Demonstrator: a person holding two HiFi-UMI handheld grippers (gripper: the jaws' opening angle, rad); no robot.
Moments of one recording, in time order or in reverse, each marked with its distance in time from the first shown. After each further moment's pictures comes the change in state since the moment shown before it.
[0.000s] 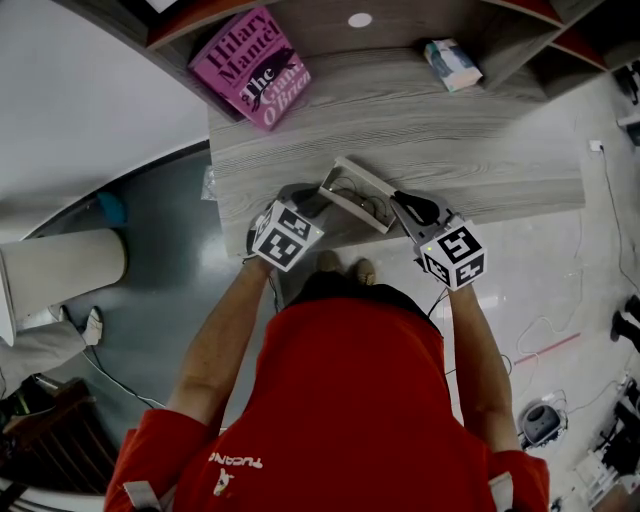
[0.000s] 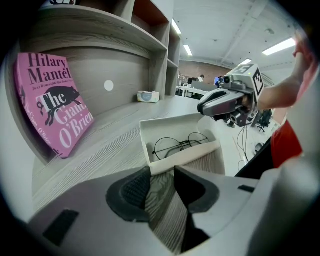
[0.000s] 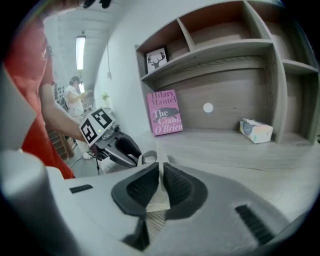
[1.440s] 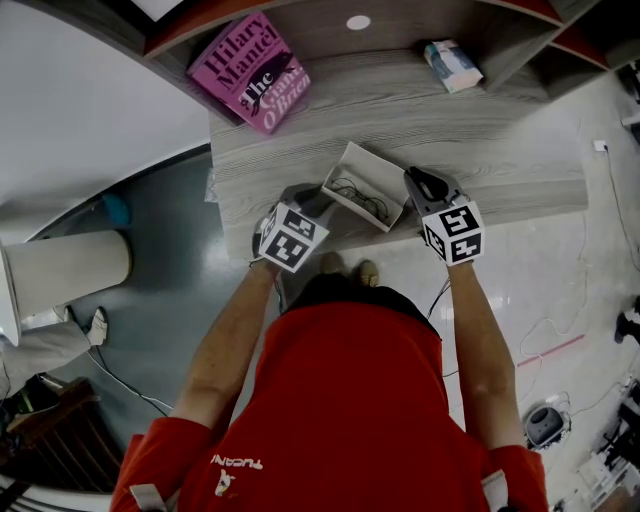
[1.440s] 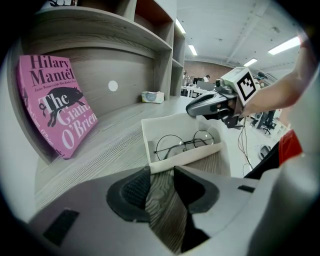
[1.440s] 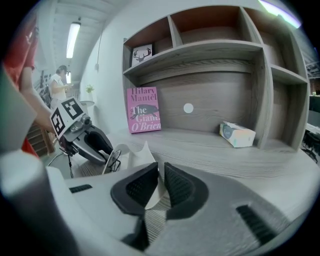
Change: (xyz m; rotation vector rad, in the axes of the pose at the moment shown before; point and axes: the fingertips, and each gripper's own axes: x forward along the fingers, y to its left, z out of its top) left arm 0.005 0.004 0.008 -0.033 0.005 0.050; right arm 0.014 -0.070 -0.005 -0.020 0.011 -0.194
